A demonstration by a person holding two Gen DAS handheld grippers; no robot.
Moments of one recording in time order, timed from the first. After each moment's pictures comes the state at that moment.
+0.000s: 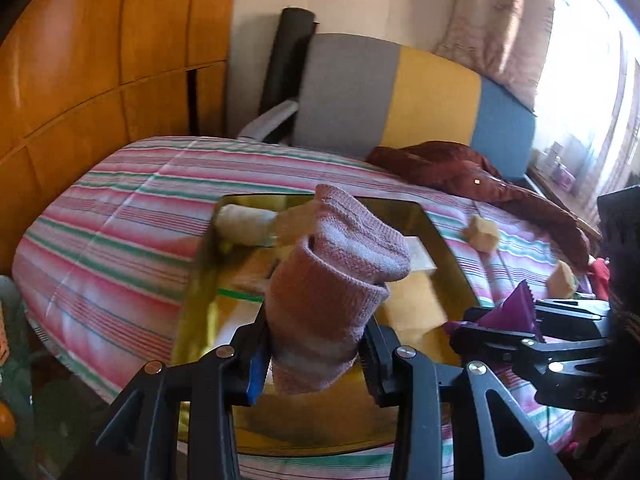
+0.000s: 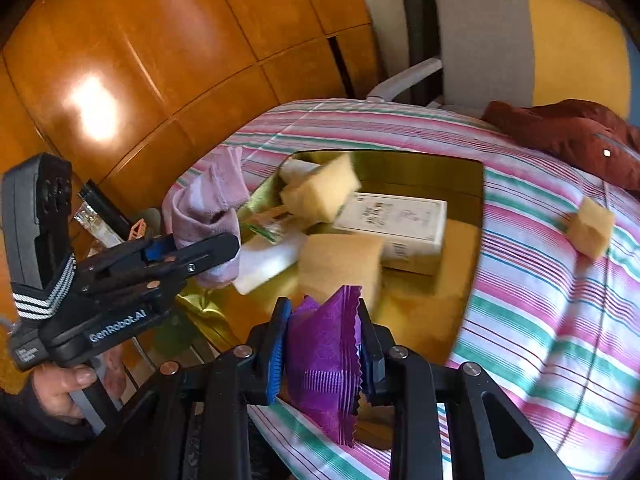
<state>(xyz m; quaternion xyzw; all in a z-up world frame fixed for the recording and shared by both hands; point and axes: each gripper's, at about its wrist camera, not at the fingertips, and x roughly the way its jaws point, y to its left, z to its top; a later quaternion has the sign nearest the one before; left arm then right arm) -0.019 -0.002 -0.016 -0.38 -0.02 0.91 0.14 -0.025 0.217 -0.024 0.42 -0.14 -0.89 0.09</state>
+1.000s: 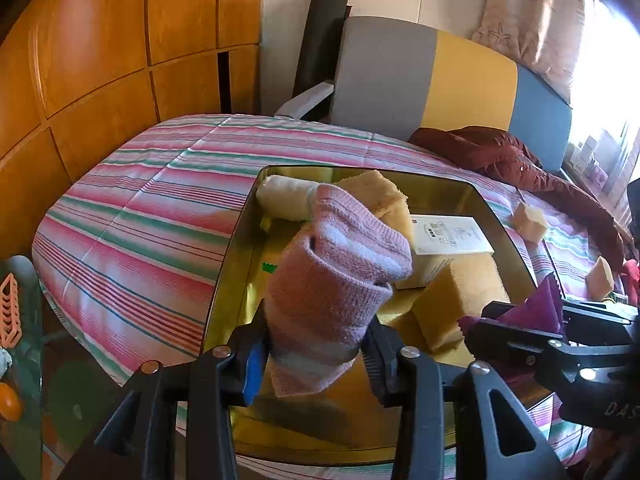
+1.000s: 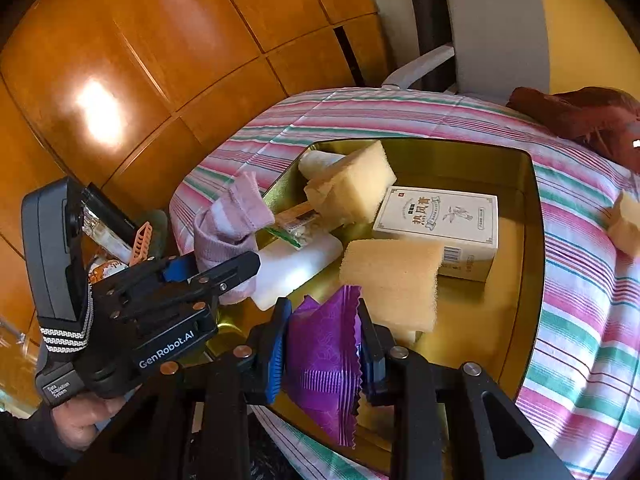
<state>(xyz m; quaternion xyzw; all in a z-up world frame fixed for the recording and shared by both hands) -0.032 -0.015 -0.045 -0.41 0.00 0.91 0.08 -0.053 0.193 -0.044 0.43 -0.16 -0.88 0.10</state>
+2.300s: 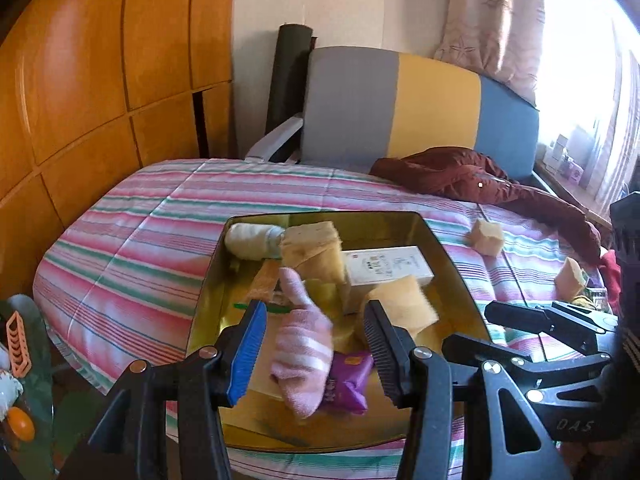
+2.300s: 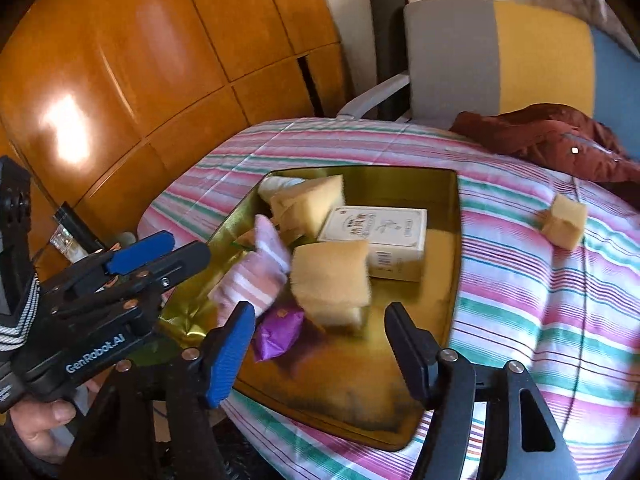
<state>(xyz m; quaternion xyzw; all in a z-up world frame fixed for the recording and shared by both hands) -0.002 0.016 0.004 -0.36 0.02 0.93 0.12 -0.015 0.211 -0.021 0.39 -0.14 -0.91 0.01</state>
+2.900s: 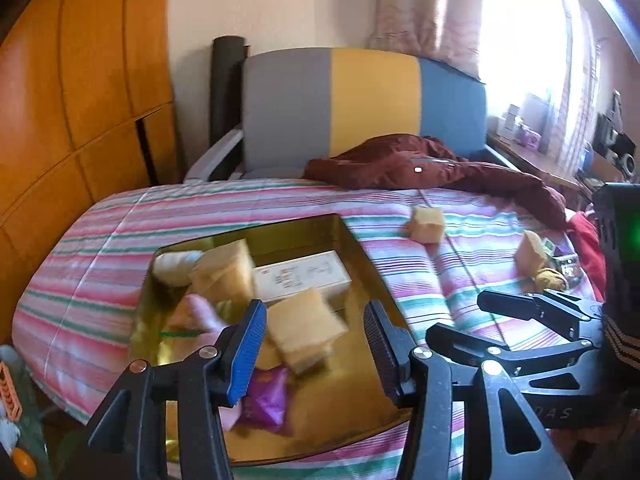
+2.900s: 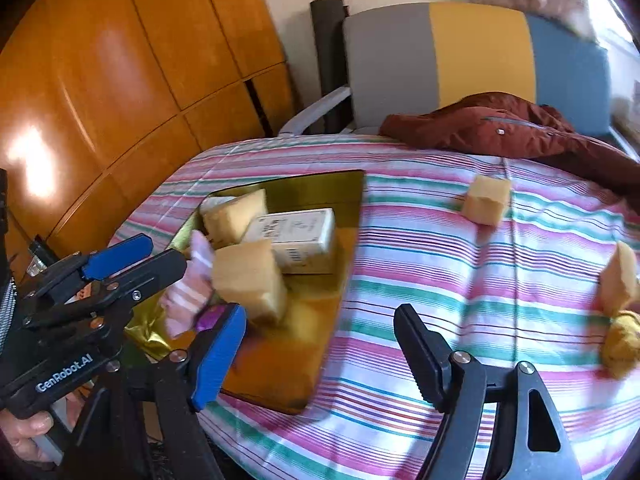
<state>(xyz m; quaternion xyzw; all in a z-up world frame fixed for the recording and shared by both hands) 0.011 0.092 0.014 -0.34 0.07 0.91 0.20 0.030 0.263 -0.020 0.37 -0.16 -0.91 -0.07</state>
